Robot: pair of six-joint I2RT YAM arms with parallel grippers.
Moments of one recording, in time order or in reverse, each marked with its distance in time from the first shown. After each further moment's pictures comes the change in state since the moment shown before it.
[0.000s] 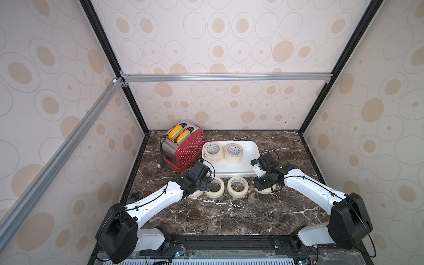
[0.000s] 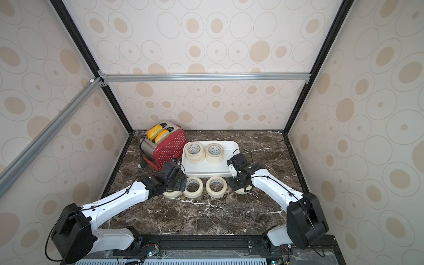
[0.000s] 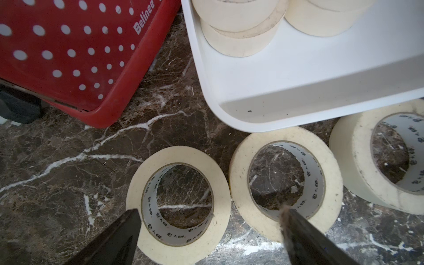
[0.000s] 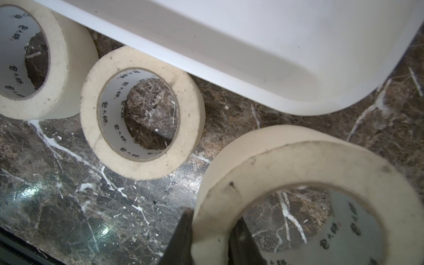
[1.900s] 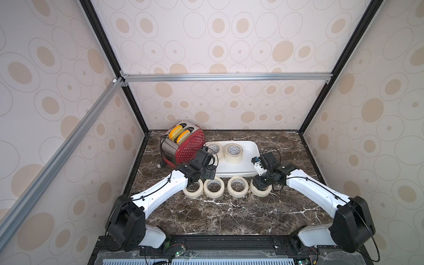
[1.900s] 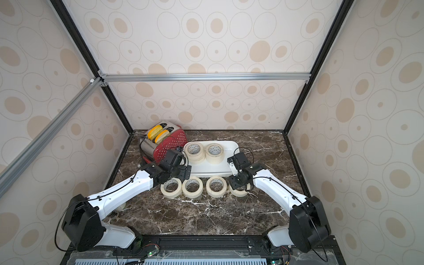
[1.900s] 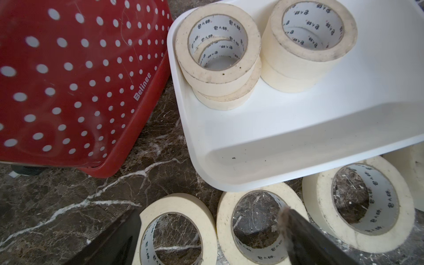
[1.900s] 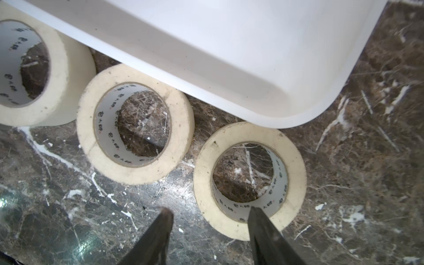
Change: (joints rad) left arm 0.061 0.144 0.232 0.000 0.040 0.073; right arm 0.000 -0.071 0.013 0.004 0.061 -0.048
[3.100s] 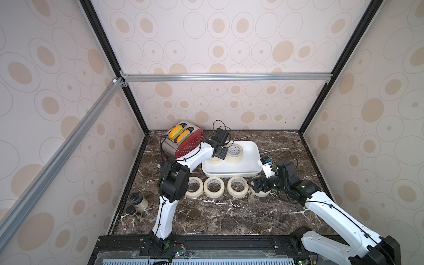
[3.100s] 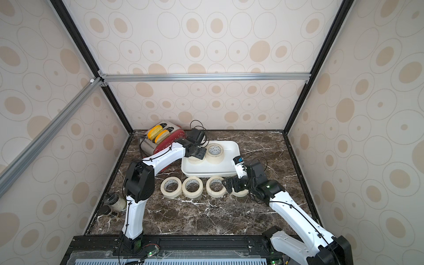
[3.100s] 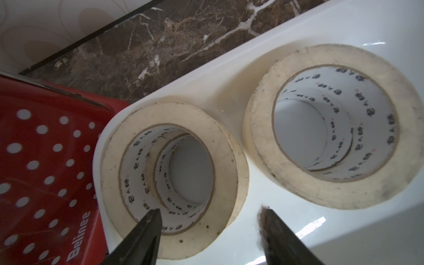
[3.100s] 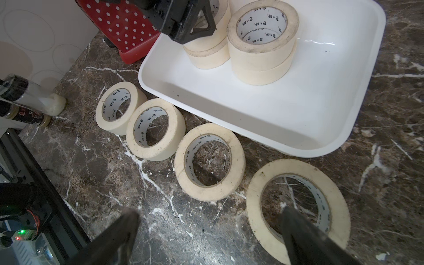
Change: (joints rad) left arm 0.043 0.711 0.747 -0.127 0.045 0.210; right arm -0.028 -0.348 -0.225 0.279 -0.240 0.122
